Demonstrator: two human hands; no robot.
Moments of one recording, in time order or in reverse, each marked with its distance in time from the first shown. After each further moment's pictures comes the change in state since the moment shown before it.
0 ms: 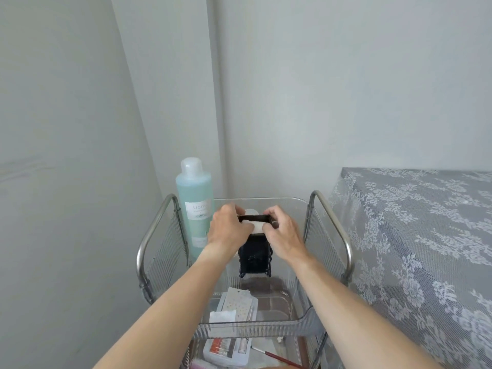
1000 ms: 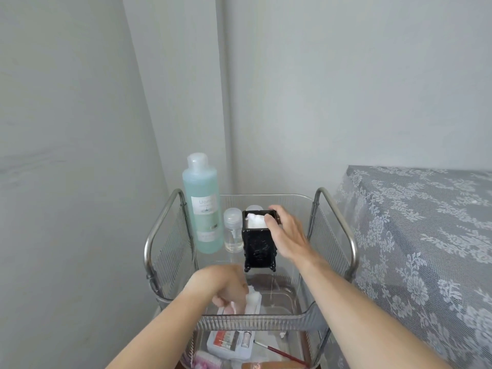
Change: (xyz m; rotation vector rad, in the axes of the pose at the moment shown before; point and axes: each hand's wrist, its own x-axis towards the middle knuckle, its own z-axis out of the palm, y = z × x) left_hand -0.055 -0.033 -0.012 0.542 -0.992 -0.152; right_hand -0.005 -0.003 -0.003 -0.084 -0.078 0.066
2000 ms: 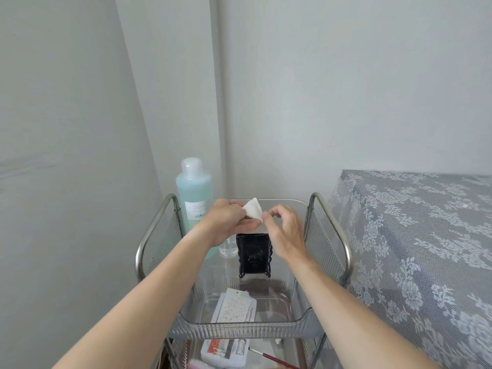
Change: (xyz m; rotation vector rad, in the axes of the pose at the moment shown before) left_hand -0.005 0.029 -0.085 -1.302 0.371 0.426; right_hand 0.005 -0.013 -0.006 0.086 0.234 -0.120
